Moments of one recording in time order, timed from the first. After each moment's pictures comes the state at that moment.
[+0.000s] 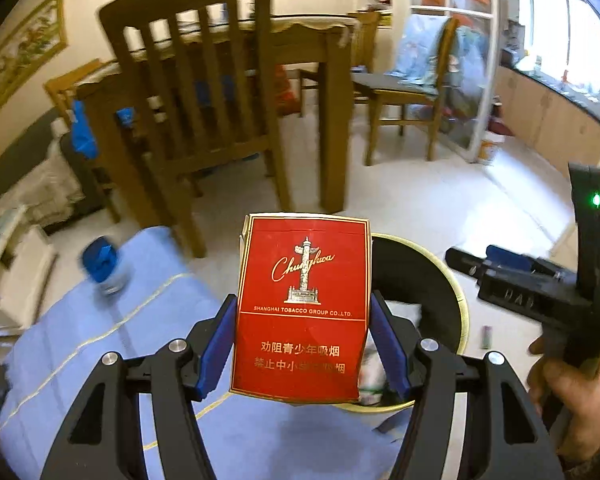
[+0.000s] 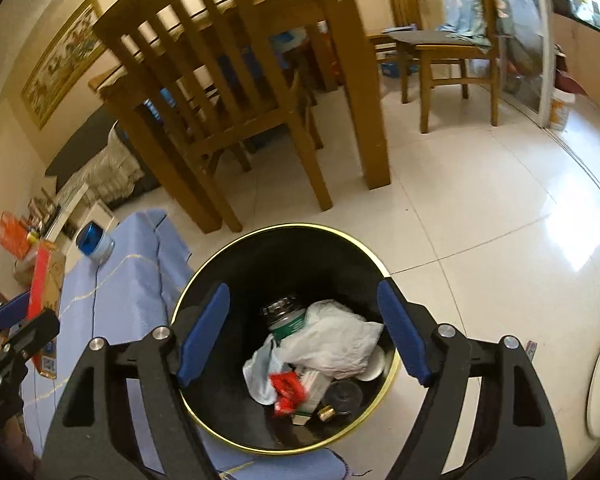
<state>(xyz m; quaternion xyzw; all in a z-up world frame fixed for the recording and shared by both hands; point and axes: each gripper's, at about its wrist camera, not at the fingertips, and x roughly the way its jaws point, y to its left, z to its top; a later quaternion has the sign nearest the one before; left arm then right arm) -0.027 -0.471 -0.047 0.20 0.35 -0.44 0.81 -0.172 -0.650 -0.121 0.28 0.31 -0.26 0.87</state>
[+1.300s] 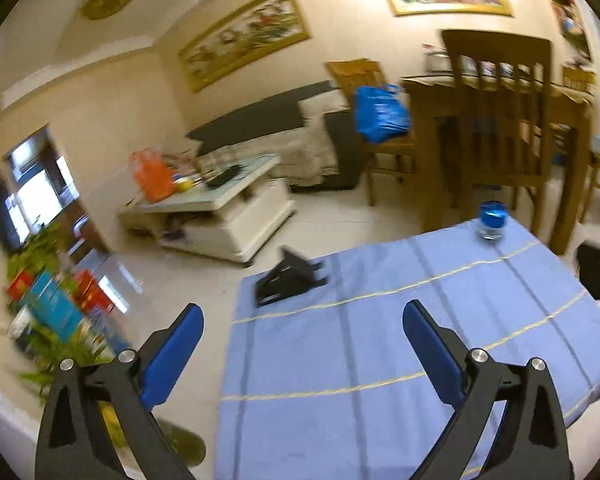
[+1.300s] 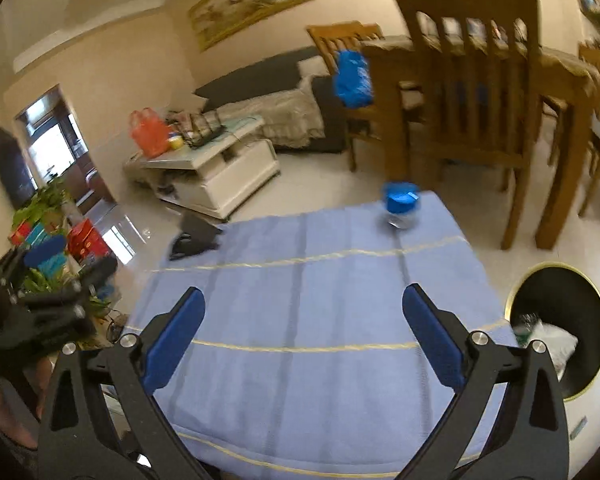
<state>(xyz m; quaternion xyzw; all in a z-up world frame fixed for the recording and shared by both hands) -0.005 -0.055 0.040 0.16 0.27 -0.03 0.95 -0.056 -0.264 0.028 0.14 0.28 0.02 0.95</state>
